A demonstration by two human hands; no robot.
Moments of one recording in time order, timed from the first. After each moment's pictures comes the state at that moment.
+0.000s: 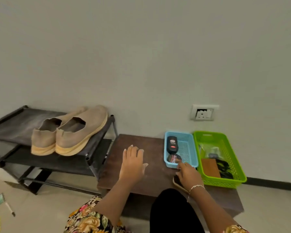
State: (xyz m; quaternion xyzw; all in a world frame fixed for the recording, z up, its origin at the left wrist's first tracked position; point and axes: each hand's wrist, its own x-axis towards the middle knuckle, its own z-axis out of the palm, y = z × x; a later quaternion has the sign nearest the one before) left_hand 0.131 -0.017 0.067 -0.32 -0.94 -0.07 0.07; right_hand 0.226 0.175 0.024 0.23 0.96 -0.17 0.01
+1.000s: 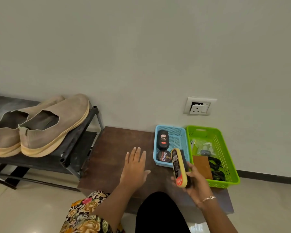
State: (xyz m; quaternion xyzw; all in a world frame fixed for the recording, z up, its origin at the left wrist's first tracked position) left_hand 0.123 0.039 0.023 -0.35 -0.93 -0.06 -0.07; right_hand 0.250 0.211 0.024 0.30 0.39 -0.87 -0.07
